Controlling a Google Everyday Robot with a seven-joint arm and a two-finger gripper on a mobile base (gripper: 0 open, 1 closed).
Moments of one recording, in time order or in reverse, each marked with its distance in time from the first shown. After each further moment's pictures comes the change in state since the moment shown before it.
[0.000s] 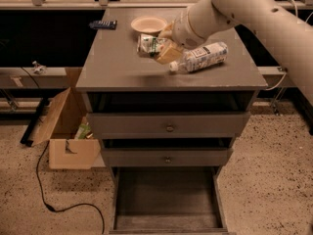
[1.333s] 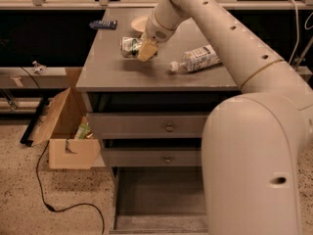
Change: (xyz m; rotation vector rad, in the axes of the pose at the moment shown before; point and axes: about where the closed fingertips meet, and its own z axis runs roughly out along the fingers) arm -0.008 -0.041 0.101 -0.140 0.123 0.069
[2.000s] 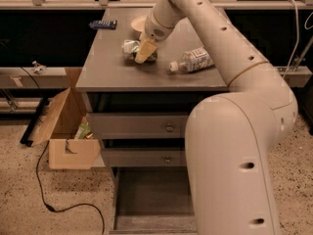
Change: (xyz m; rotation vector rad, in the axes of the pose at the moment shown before) arm 0.000 -0.014 0.015 -0.022 -0.002 0.027
